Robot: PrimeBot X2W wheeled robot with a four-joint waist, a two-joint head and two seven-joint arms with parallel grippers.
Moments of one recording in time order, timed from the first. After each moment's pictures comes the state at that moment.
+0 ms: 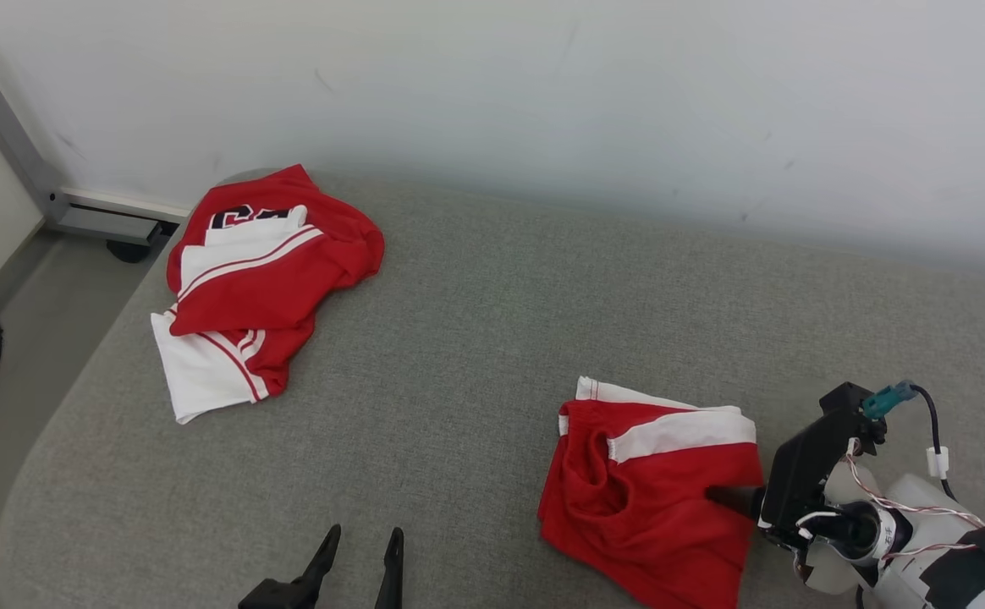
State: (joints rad) left arm -0.01 0.07 -0.46 0.26 -0.25 0.12 -0.17; right arm -0.54 -0.35 0.72 0.74 1.37 -0.11 0.52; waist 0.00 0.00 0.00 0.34
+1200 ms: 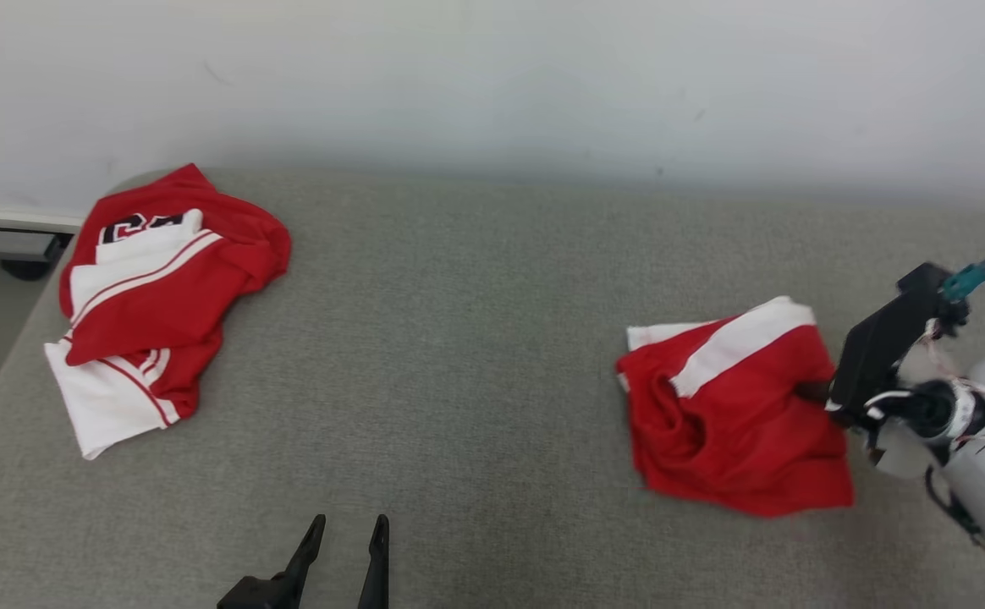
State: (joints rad) left arm 0.00 0.07 -0.43 0.24 -0.27 0.12 -0.19; right arm -0.75 -0.42 0.71 0.81 1.36 -0.12 0.62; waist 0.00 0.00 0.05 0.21
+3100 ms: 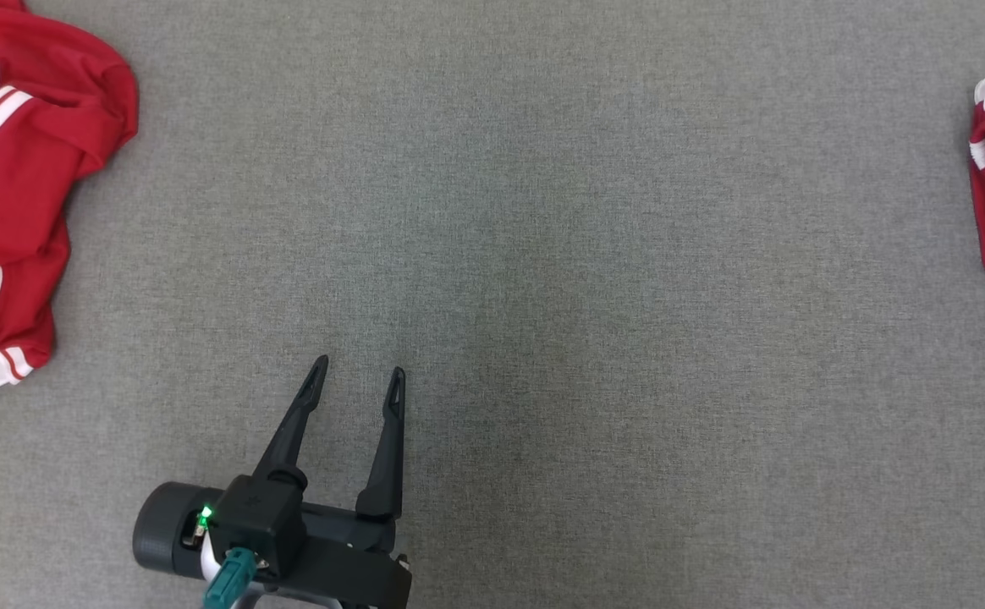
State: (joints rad) left arm -0.13 0.06 -0.40 -0.06 -0.06 0.12 -0.12; right arm -1.13 -0.79 0.73 0.95 1.12 -0.10 0.58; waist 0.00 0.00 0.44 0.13
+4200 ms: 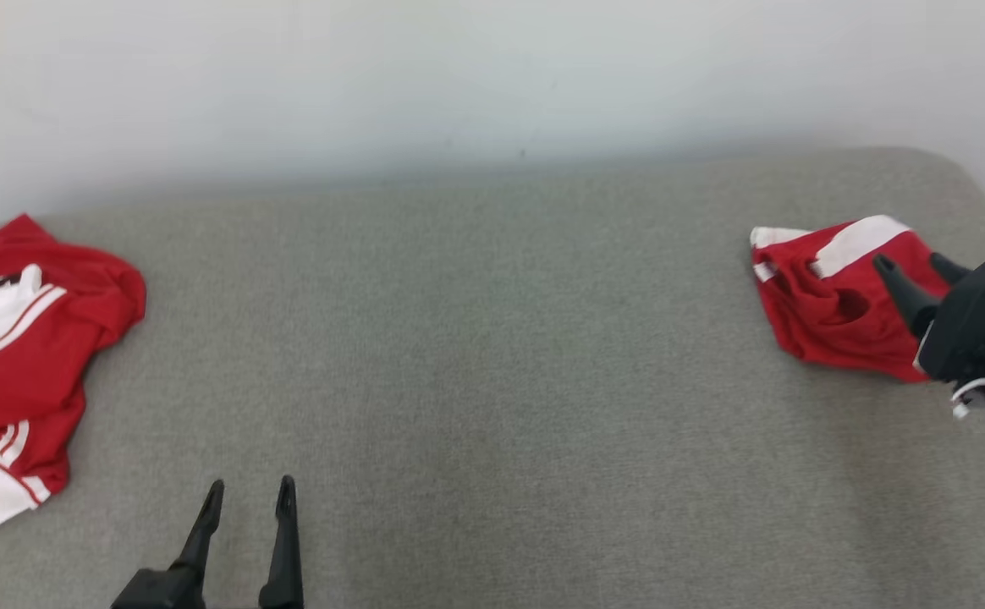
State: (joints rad) left arm 0.04 0.10 -0.25 0.06 -0.17 0.12 -0.16; right arm -0.81 -0.59 0.75 0.79 1.11 0.08 0.12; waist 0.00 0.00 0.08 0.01
